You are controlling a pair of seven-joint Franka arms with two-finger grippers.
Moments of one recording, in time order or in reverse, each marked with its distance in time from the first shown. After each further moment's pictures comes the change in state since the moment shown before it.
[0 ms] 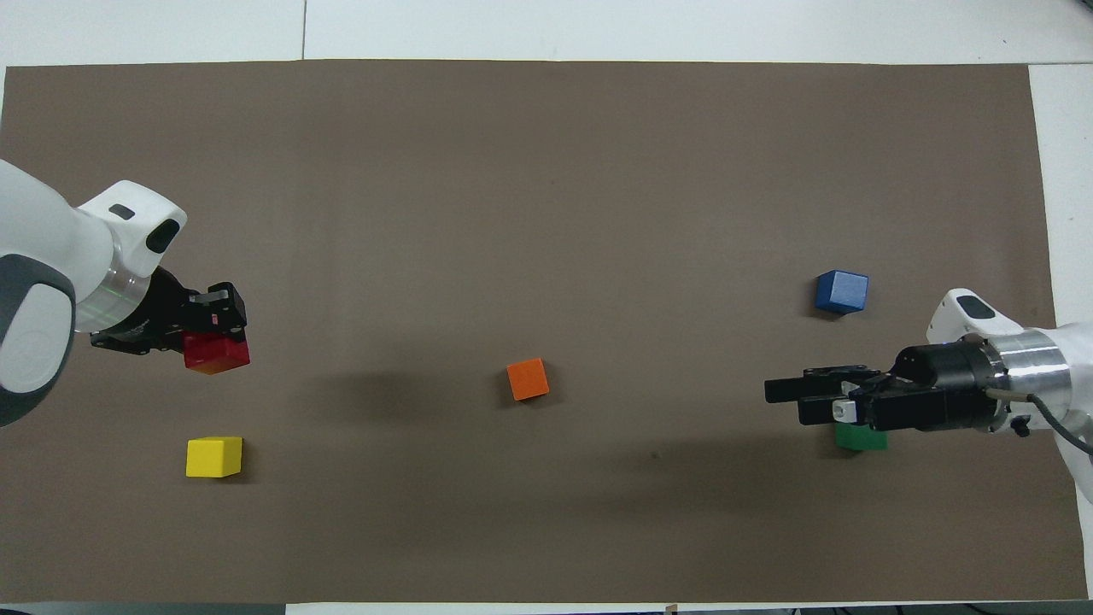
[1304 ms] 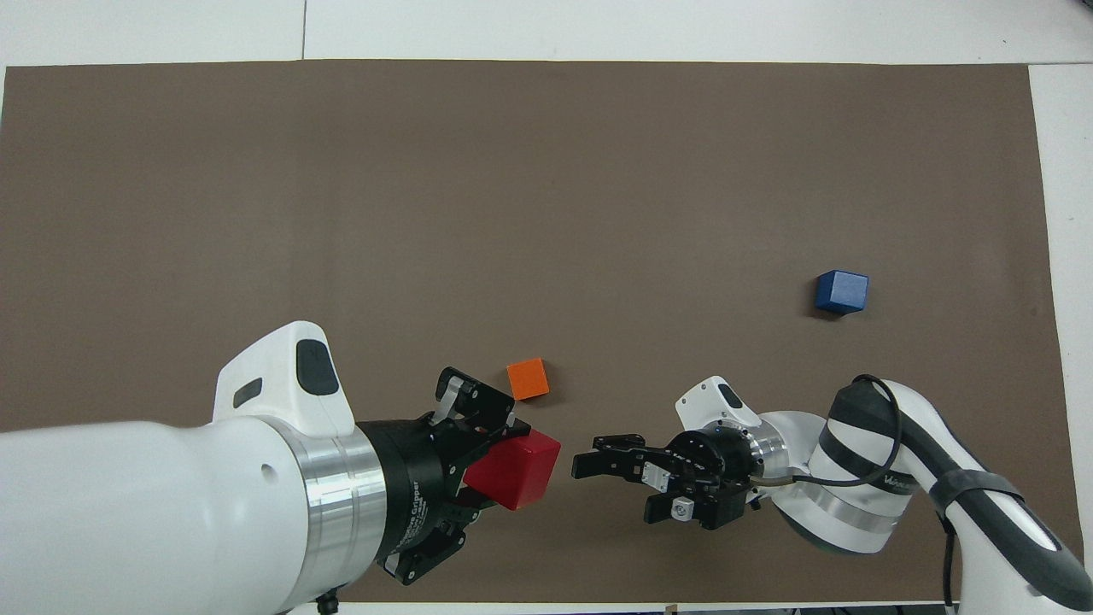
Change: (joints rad) left arm -0.170 -0.288 -0.252 -0.024 -0.509 0.178 -1.225; right arm 0.470 0.239 0.004 -0.260 0.772 -0.340 -0.582
